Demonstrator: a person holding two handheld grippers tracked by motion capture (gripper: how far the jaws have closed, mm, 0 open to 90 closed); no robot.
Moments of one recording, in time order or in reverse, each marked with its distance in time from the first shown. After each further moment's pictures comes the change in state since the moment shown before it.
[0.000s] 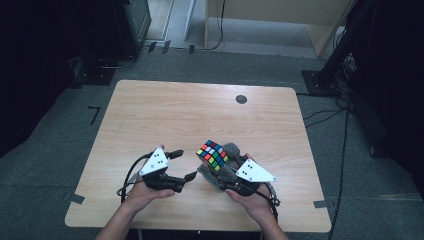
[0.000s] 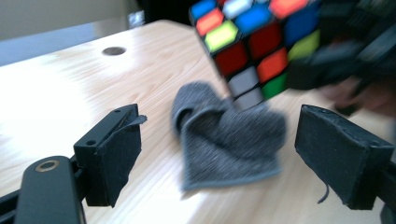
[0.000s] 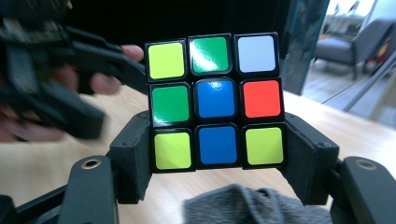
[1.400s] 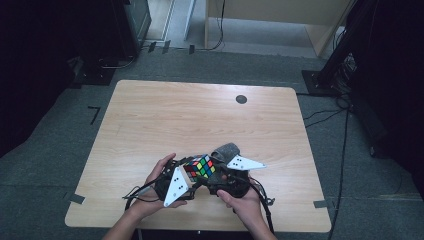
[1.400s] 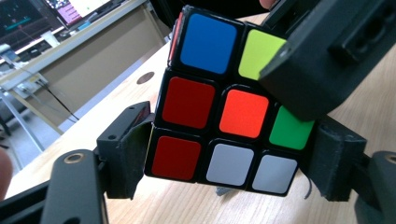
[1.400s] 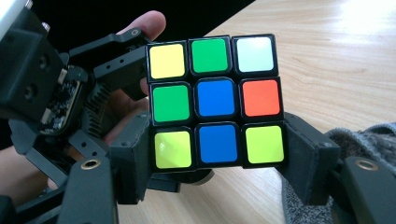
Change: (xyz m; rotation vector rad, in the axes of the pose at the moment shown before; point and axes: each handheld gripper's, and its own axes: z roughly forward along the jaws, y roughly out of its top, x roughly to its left) left arm -0.040 -0.017 0.017 -0.027 0.182 0.404; right arm 0.014 0.003 0.018 0.230 0.178 0.406
